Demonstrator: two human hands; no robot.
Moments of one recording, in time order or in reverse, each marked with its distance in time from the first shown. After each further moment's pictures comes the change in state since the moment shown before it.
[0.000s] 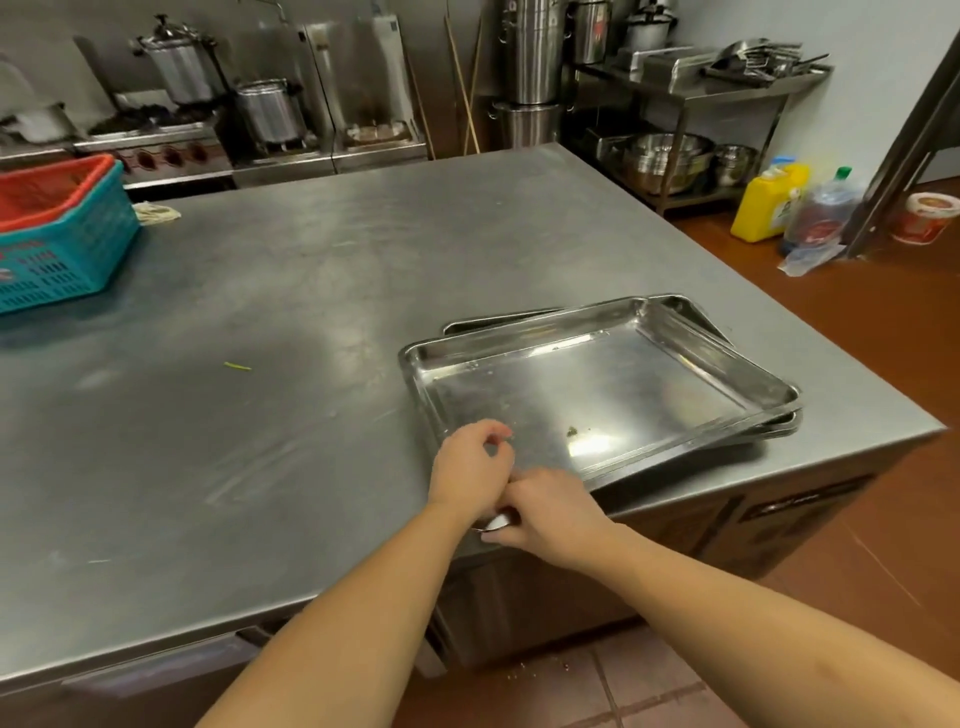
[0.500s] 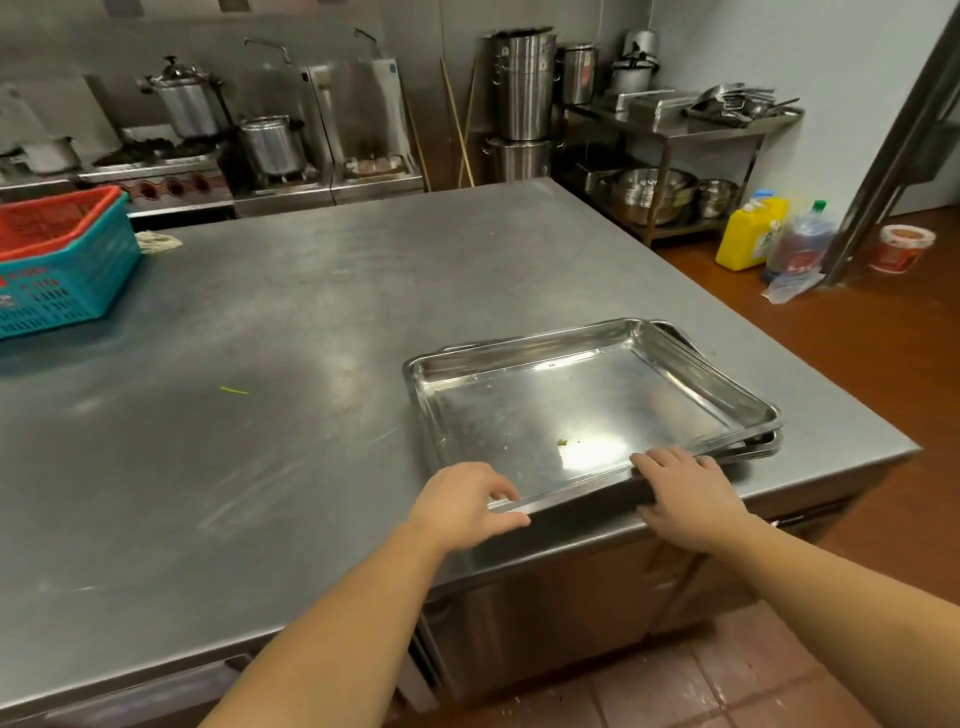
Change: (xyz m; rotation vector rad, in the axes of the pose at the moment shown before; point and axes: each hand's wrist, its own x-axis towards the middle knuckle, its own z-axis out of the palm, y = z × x) left_hand -0.008 -0.004 -0.022 0.533 -0.379 0.348; right_hand -0.066 0.123 -0.034 -0.335 -0.049 0.403
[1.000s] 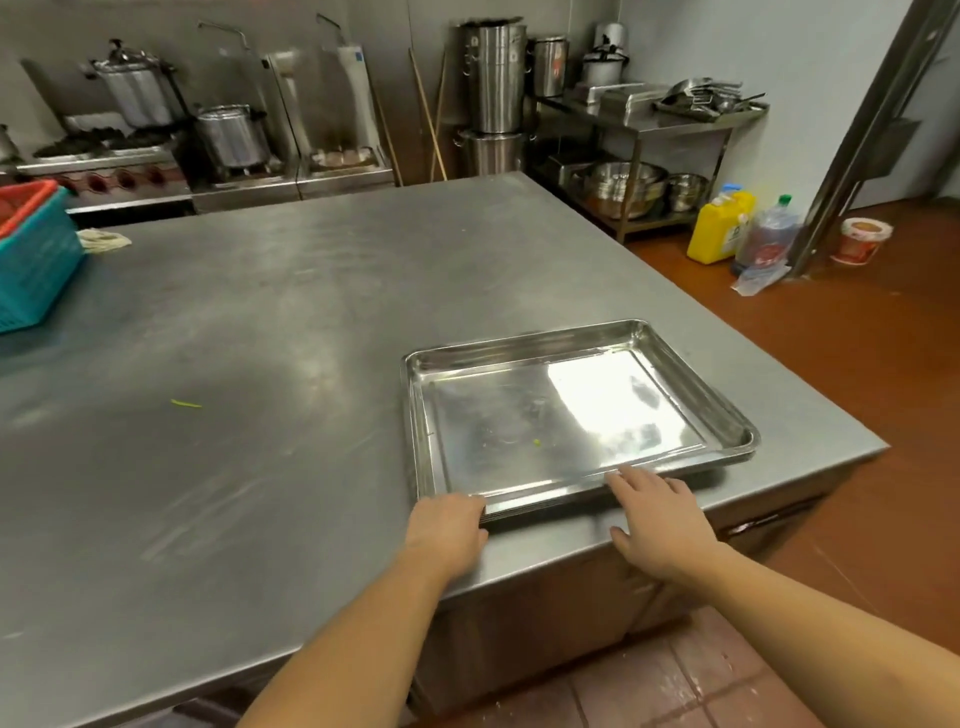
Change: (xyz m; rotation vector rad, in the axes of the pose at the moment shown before) left_hand 0.038 0.003 0.038 0.287 -0.104 -0.142; right_hand 0.005 0.000 0.021 0.033 -0.047 0.067
